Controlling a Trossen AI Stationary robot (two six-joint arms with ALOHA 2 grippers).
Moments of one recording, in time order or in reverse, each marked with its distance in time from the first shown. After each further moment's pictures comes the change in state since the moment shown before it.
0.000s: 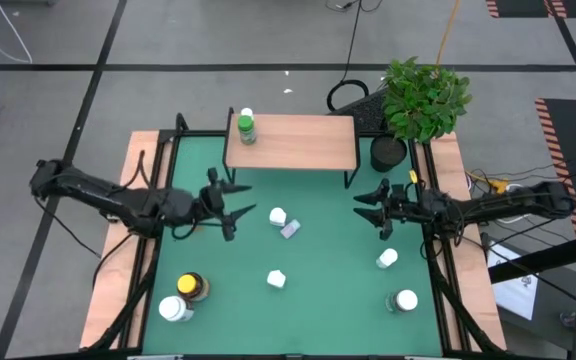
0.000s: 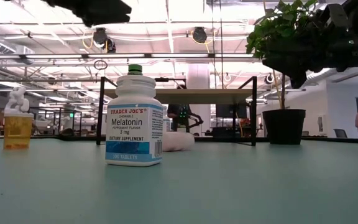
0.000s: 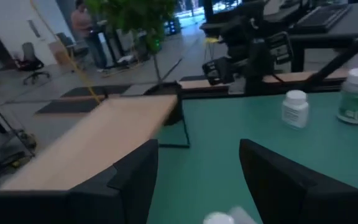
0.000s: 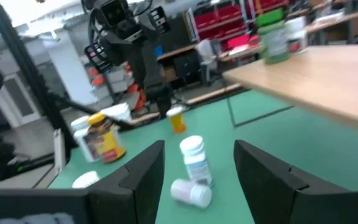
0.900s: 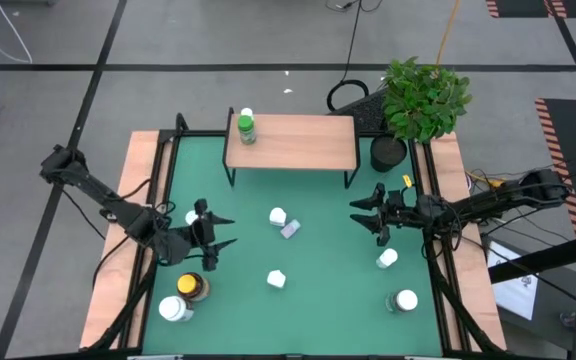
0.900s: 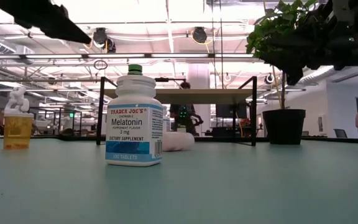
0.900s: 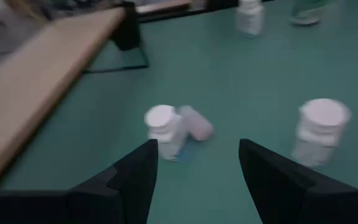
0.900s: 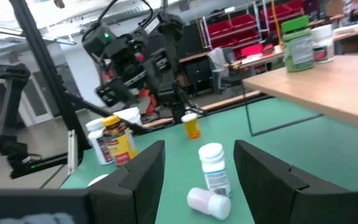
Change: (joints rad) left arm -0.347 -0.003 0.000 -0.469 -0.180 -0.344; right arm 0.092 0.228 0.000 0.285 0.057 -0.042
